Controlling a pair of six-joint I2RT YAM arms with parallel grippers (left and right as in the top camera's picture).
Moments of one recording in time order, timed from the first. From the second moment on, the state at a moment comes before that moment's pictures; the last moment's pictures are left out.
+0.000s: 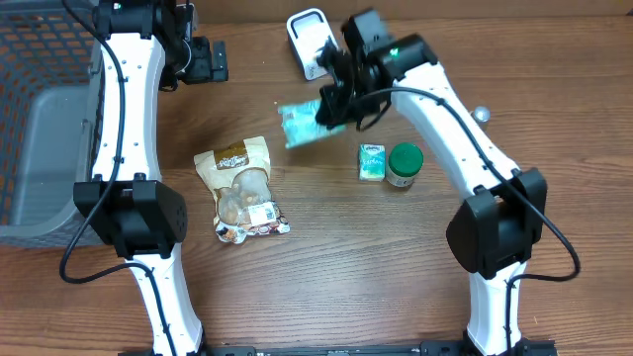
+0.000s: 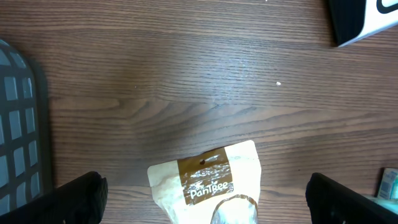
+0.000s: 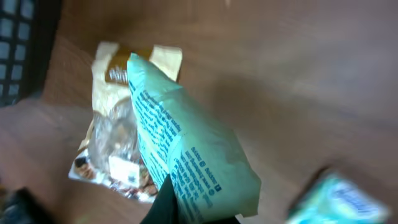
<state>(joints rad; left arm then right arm) 0.00 2.24 2.41 -1.41 0.07 -0.11 0.43 2.15 2.11 -1.16 -0.40 0.06</state>
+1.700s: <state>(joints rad) 0.00 2.24 2.41 -1.41 0.07 -0.11 0.43 2.13 2.34 -0.88 -0.13 -0.59</state>
